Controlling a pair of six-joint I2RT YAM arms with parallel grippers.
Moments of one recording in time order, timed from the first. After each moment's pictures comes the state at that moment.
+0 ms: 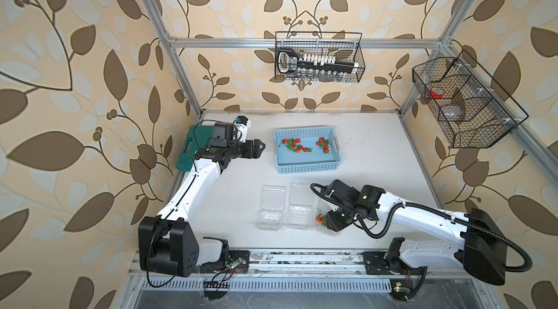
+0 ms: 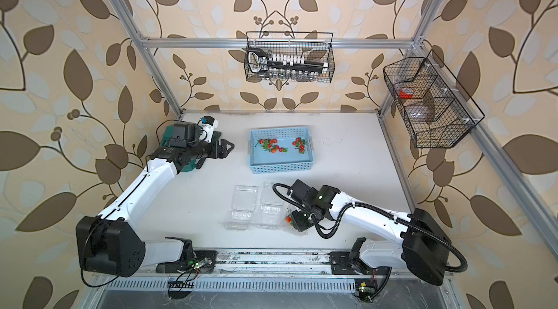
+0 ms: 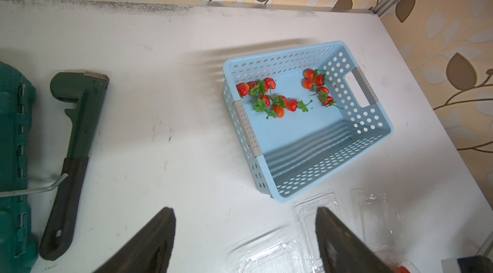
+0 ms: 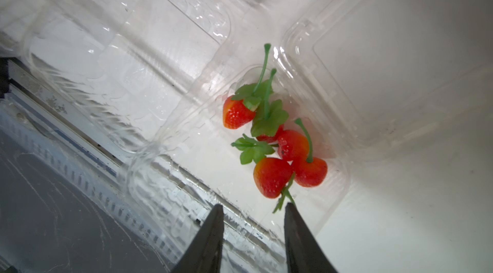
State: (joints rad) left arm -0.10 1.30 1.07 -0.49 0.38 -0.10; right arm 0.91 1.25 0.78 -0.84 -0.12 0.48
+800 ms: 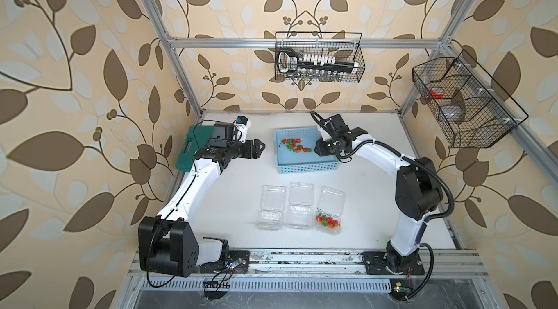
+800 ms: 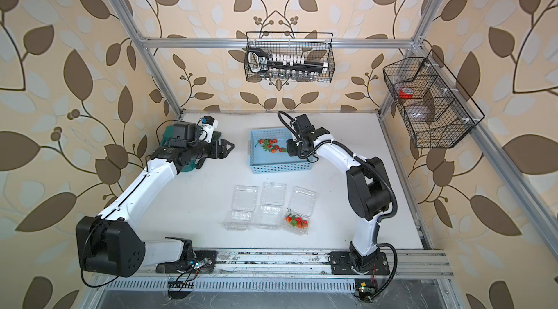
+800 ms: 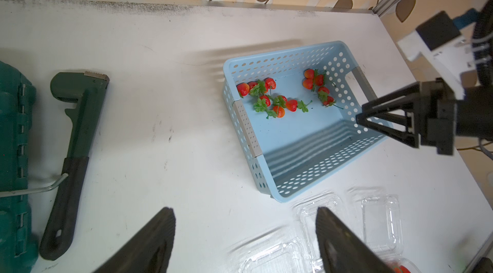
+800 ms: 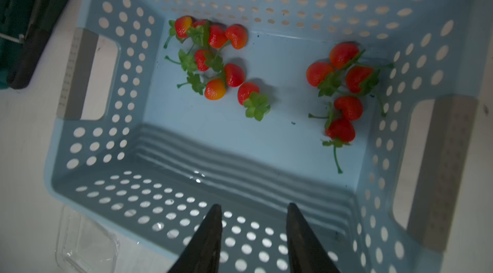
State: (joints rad) left arm -0.10 1.30 1.07 -0.49 0.38 -0.10; right arm 0.41 1.91 1.49 -0.59 -0.10 0.27
